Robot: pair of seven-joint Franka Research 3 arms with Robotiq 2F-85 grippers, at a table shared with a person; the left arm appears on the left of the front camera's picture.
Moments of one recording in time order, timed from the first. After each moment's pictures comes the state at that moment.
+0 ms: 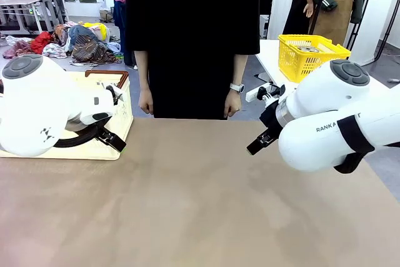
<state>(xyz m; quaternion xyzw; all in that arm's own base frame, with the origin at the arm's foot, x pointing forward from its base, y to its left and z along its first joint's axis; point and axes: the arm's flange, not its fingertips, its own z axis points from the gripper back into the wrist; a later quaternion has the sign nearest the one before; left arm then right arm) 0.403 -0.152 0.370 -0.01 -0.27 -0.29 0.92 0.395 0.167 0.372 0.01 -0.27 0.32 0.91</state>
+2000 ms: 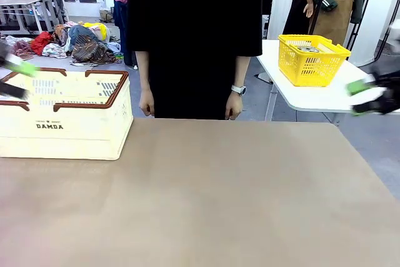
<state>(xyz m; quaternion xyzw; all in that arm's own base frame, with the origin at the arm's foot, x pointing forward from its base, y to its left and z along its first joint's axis) 0.271 0.076 0.568 -0.46 -0.28 -0.08 0.84 0.281 -0.081 0.538 0.47 -0.19 0.07 0.86</state>
